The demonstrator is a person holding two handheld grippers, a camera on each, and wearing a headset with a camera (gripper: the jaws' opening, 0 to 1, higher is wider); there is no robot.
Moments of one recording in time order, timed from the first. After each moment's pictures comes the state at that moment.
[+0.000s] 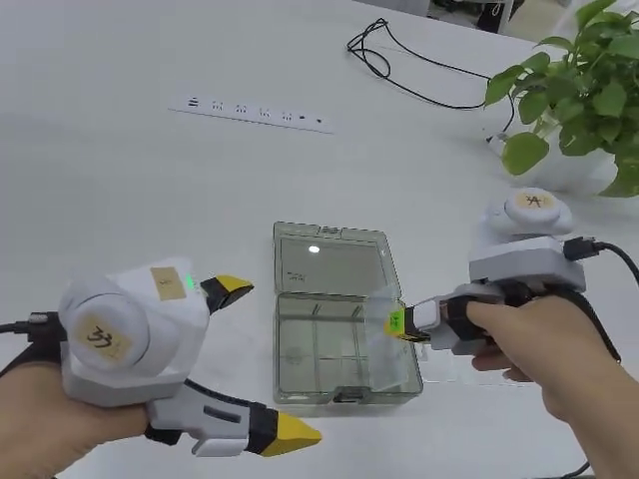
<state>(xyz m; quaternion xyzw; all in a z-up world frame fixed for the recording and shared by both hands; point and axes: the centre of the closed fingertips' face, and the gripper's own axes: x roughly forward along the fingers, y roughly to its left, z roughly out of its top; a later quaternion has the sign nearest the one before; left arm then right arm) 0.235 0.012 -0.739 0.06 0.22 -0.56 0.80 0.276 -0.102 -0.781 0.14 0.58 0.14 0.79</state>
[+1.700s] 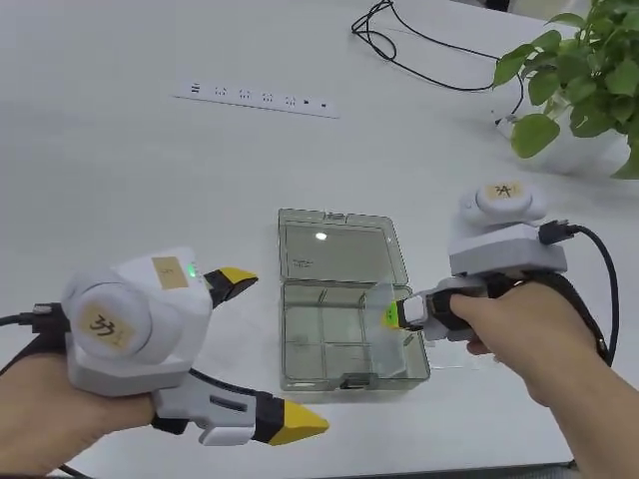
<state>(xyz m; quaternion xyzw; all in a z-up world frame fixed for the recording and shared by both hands) 0.233 0.013 -0.743 0.05 0.23 -0.56 0.79 0.270 -0.090 -0.788 0.06 0.58 0.15 0.80</state>
